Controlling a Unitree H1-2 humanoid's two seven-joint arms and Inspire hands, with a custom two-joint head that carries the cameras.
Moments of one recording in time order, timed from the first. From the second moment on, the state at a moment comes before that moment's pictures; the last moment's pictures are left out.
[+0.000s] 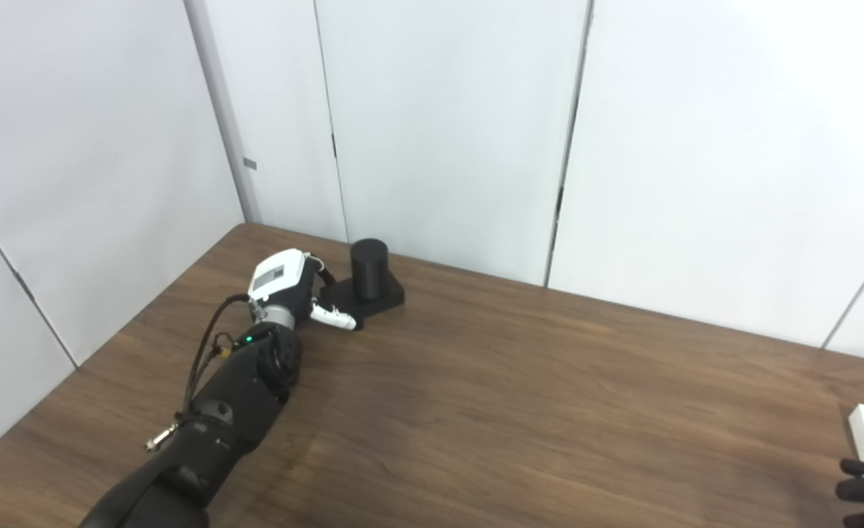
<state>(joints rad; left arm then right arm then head) -0.54 0.52 -0.15 0.63 0.57 0.25 0.18 0.13 -0.16 -0.11 -0.34 -0.17 0.02 -0.03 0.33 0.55</state>
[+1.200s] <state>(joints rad) -0.39 0.54 -0.37 0.24 0.61 -0.01 -0.03 0.12 -0.13 -0.10 -0.38 -0.20 0.07 -0.03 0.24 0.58</state>
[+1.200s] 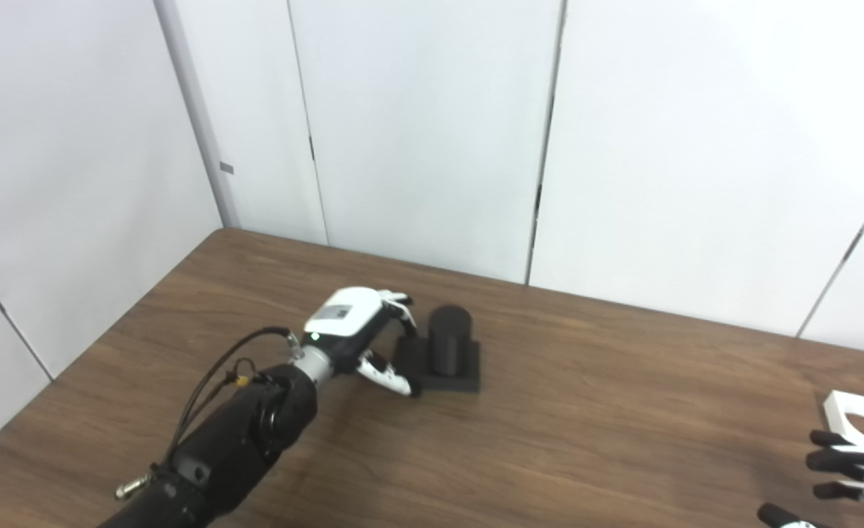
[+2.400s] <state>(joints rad) -0.44 0.42 -0.62 0.04 0.74 -0.08 -0.29 0.07 -0.11 -0.09 -0.28 -0.30 -0.10 -0.08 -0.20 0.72</state>
